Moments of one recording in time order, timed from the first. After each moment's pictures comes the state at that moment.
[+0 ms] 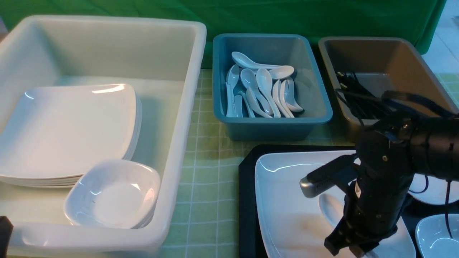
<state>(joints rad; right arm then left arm) 0.59 1.68 -1.01 -0.05 0.99 0.13 0.05 -0.01 0.00 -0.04 0.16 -0.05</state>
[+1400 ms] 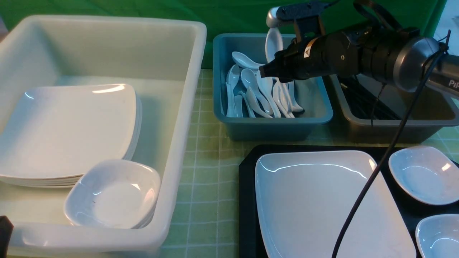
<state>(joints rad) 0.44 2.07 -1.68 -0.06 0.31 0.16 0.05 -0.01 0.00 -0.04 0.16 -0.05</state>
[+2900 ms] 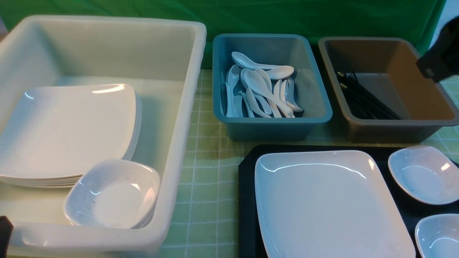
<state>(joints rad) 0.44 1.26 -1.51 -0.06 1.21 -0.11 0.05 -0.01 0.00 -0.04 0.16 -0.05</state>
